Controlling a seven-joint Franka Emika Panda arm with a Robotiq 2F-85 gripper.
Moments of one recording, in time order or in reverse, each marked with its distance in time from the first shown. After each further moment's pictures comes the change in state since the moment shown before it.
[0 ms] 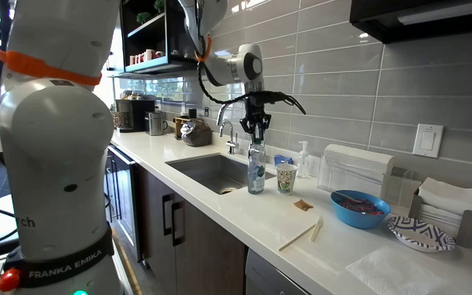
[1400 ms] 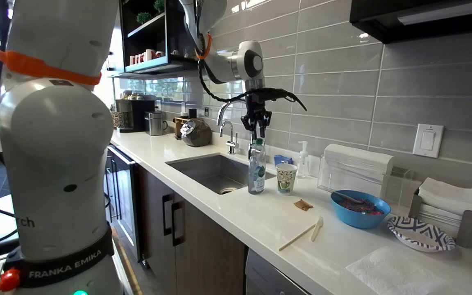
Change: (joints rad) arm -0.005 -0.010 0.002 0.010 0.000 -0.001 -0.064
